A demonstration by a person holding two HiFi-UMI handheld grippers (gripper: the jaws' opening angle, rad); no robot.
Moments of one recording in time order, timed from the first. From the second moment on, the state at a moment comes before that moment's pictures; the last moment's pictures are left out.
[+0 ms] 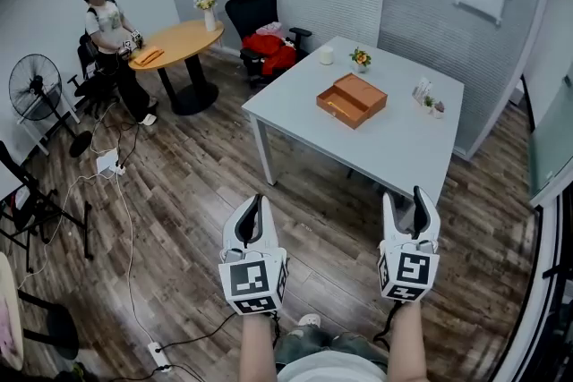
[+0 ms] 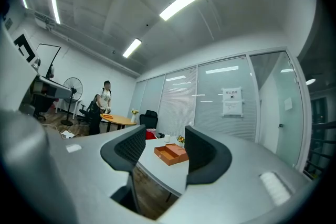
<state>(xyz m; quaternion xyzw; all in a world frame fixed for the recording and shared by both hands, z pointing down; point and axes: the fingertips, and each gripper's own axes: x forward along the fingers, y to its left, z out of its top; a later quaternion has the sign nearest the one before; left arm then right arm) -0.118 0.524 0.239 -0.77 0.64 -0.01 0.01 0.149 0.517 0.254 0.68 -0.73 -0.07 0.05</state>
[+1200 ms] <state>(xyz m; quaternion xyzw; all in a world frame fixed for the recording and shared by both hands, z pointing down) -0.142 0.384 0.274 -0.76 0.65 -0.03 -0.02 0.129 0.374 0.286 0.65 -0.76 -0.04 0.05</state>
